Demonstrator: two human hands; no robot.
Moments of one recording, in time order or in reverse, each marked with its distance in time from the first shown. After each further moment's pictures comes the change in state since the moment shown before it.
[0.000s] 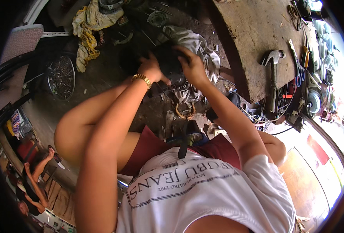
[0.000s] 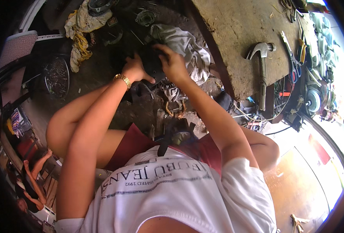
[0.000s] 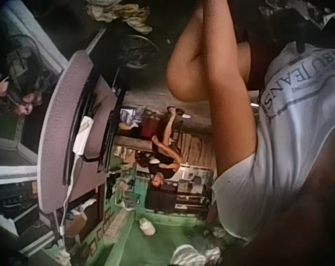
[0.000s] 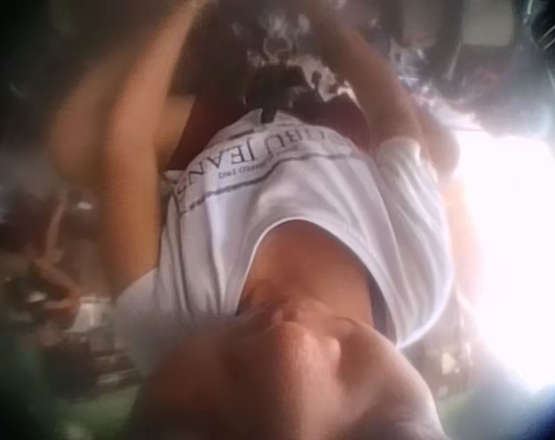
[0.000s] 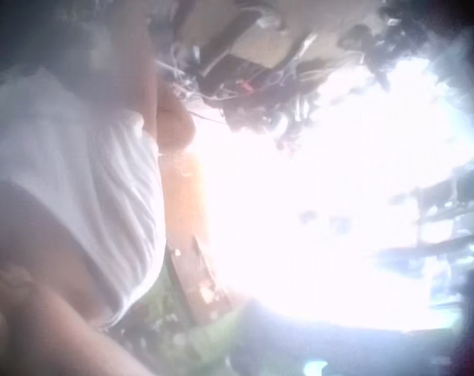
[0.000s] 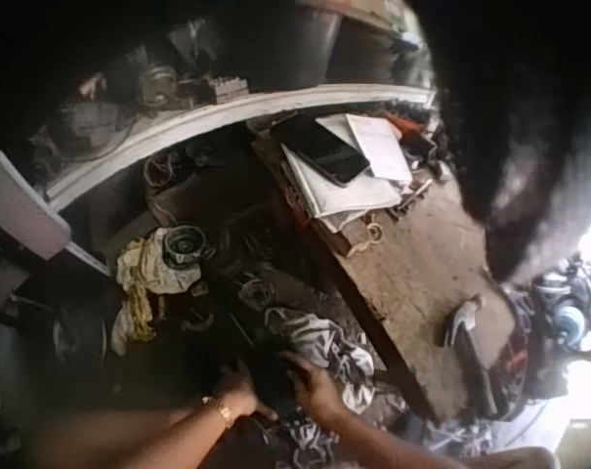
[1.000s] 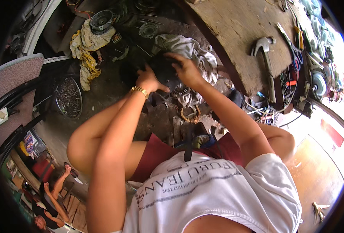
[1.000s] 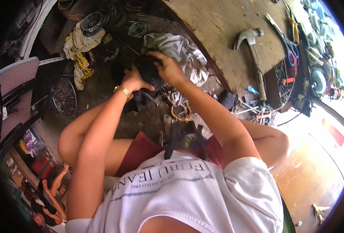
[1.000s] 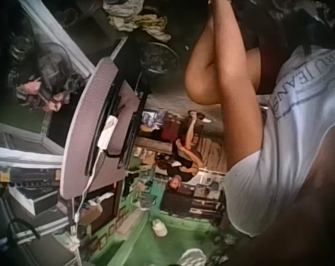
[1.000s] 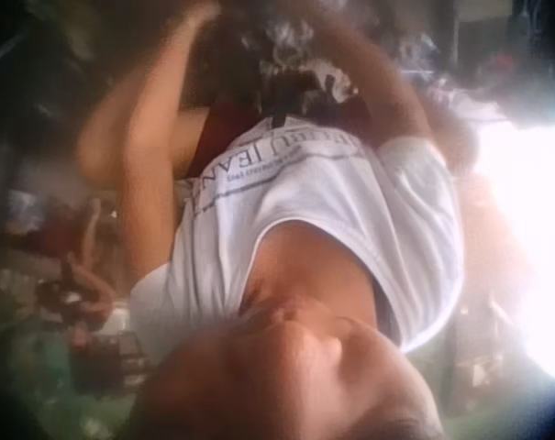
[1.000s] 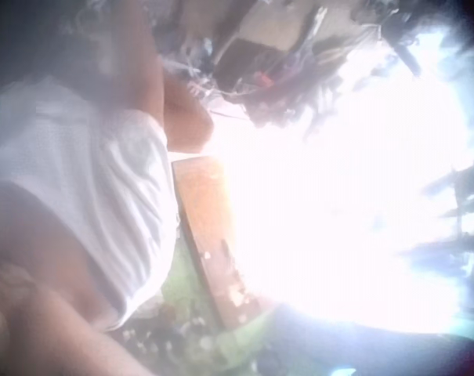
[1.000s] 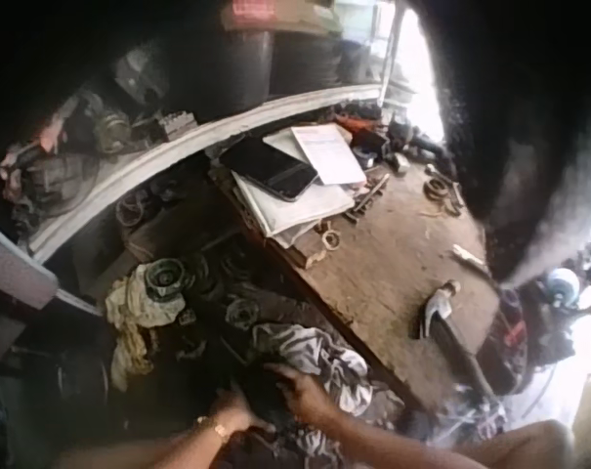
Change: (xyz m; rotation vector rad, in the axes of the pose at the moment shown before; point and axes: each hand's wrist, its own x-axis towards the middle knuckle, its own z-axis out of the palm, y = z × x) left_hand -0.002 0.009 -0.007 0.017 -0.001 -0.014; right_hand 0.010 0.010 -0.003 -0.004 0.064 -0.186
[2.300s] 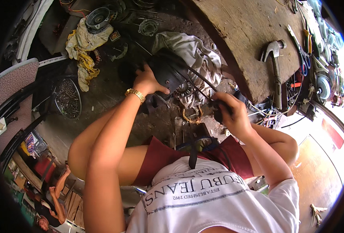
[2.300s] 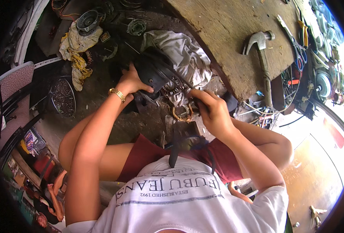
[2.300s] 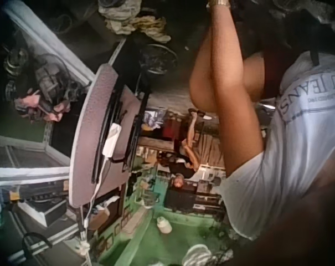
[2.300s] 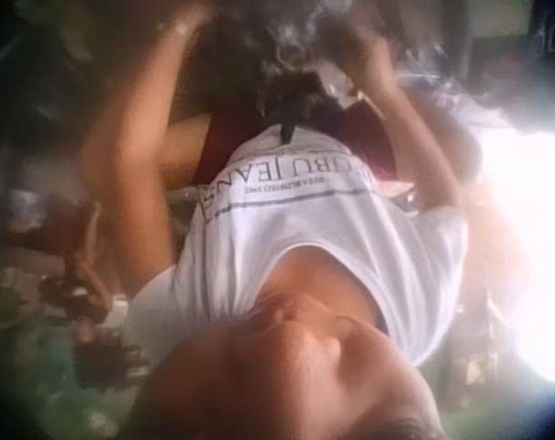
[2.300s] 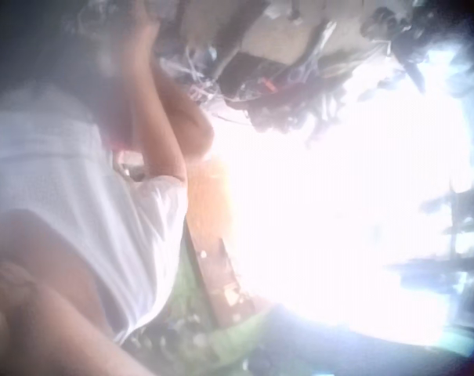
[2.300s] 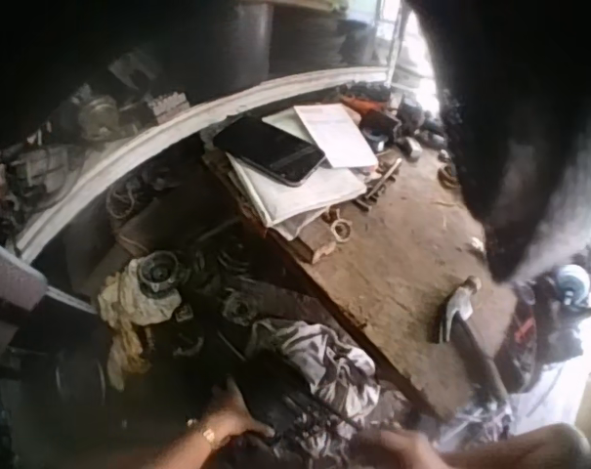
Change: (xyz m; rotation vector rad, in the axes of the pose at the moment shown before) left_hand 0.005 -0.017 -0.006 -0.003 -0.036 -0.017; right_hand -0.105 -0.065 -0.084 -0.219 -0.082 0.158
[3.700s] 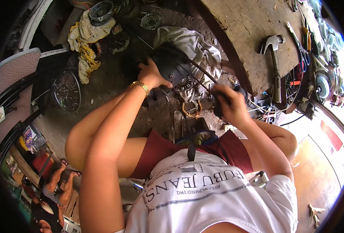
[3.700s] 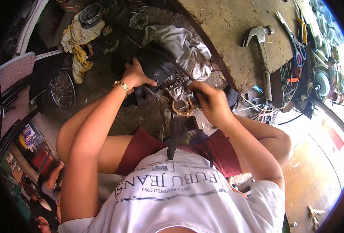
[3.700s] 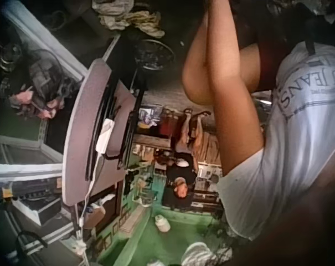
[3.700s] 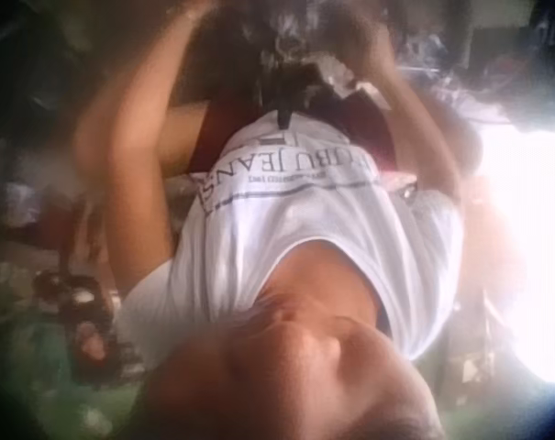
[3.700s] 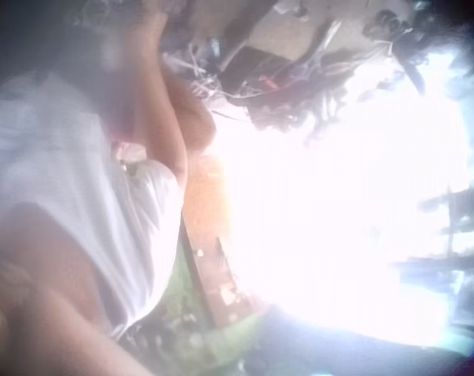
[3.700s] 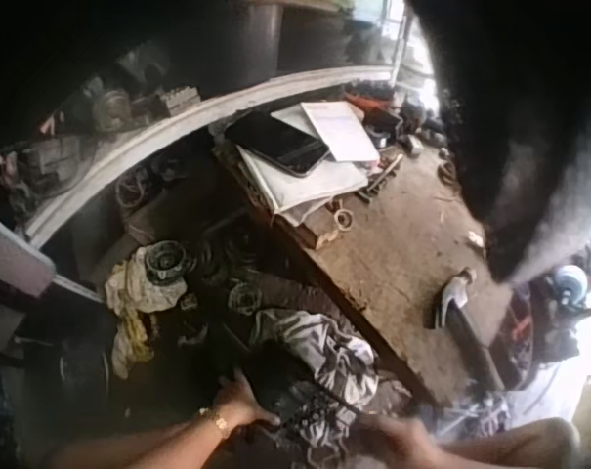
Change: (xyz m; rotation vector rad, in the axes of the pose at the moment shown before) left_hand -0.016 0.011 0.007 -0.024 -0.016 -0.030; right_hand -0.012 -0.003 -0.005 0.052 -0.045 0.055
